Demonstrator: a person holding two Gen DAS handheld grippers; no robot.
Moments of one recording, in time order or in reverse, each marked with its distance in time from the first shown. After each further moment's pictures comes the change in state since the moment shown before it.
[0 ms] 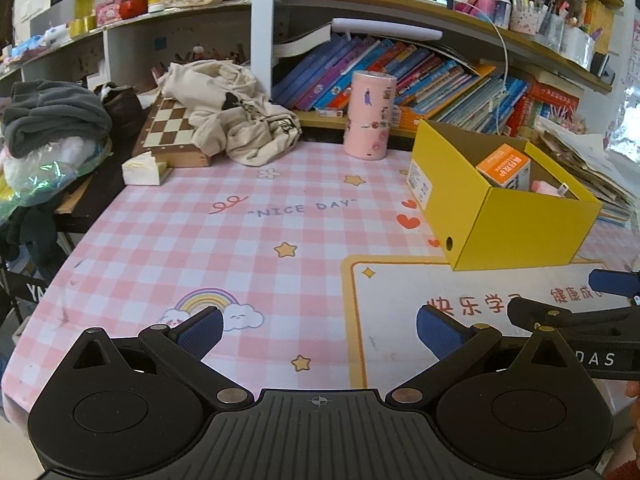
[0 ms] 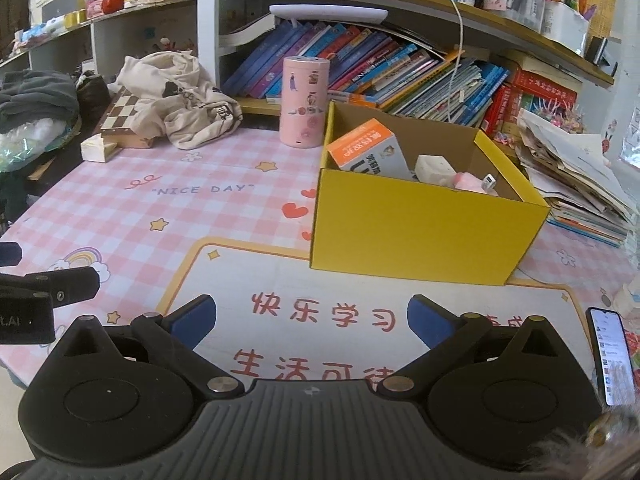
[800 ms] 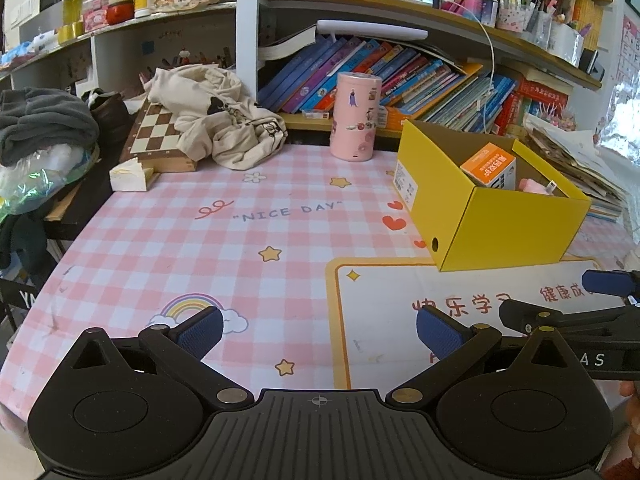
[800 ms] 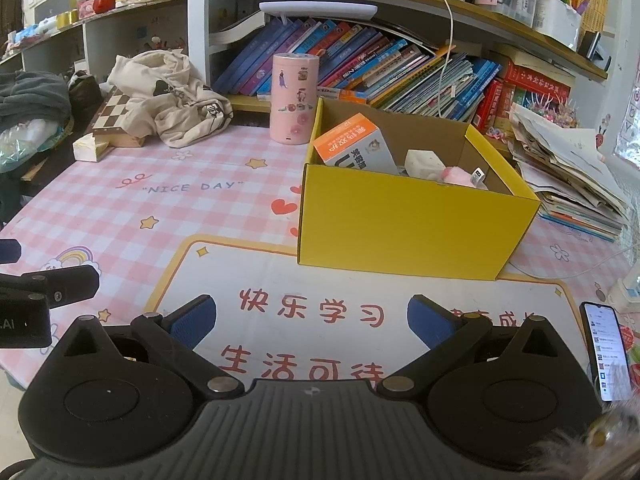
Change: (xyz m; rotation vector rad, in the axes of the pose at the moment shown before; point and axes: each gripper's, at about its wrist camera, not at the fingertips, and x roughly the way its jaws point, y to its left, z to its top) left arm 0.001 -0.007 0.002 0.017 -0.005 -0.024; right arm -0.001 -0.004 -0.002 0.012 0.010 -0.017
